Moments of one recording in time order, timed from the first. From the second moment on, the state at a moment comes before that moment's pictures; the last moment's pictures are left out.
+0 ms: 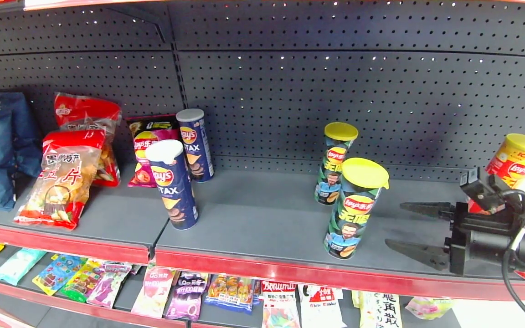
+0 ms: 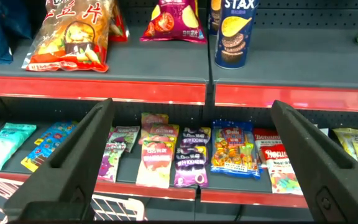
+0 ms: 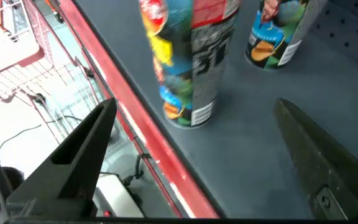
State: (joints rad) left arm 0.01 0.00 0.00 0.01 -0.04 0.01; right arm 0.06 1.51 -0.42 -0.64 0.73 -0.35
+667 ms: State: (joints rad) left arm 0.01 0.00 0.00 0.01 -0.04 0.01; right arm 0.10 1.59 -0.50 -0.65 0.76 -0.35
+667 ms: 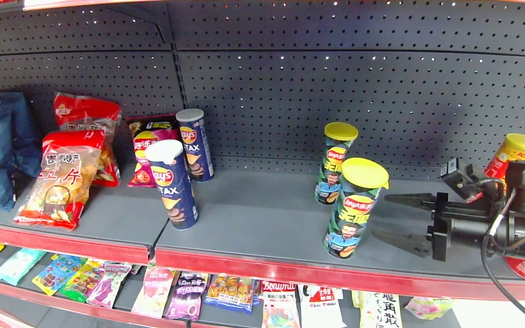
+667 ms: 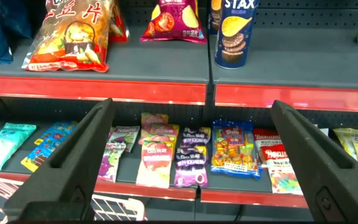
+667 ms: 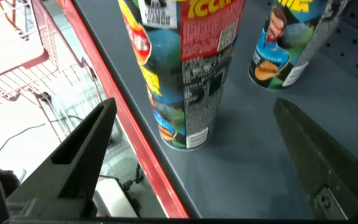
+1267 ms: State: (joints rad) left arm 0.01 0.00 0.00 0.01 -0.04 0.01; right arm 0.12 1.63 -0.51 -0.68 0.76 -0.37
